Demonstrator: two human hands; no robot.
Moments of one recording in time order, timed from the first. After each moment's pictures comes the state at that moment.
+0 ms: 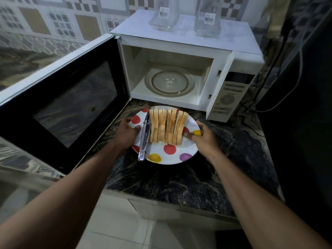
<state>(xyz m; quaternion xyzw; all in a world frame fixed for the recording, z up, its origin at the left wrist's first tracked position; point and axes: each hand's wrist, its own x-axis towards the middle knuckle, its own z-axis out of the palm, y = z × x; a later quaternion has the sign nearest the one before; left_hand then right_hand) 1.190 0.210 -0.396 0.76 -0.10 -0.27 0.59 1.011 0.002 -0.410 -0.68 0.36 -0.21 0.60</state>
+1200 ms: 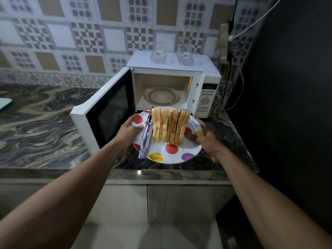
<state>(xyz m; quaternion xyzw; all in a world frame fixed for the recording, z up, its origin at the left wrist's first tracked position) 1.136 0.339 -0.275 0.64 -0.21 -0.34 0.65 0.916 0.173 -0.287 -0.66 0.26 -0.26 0.65</state>
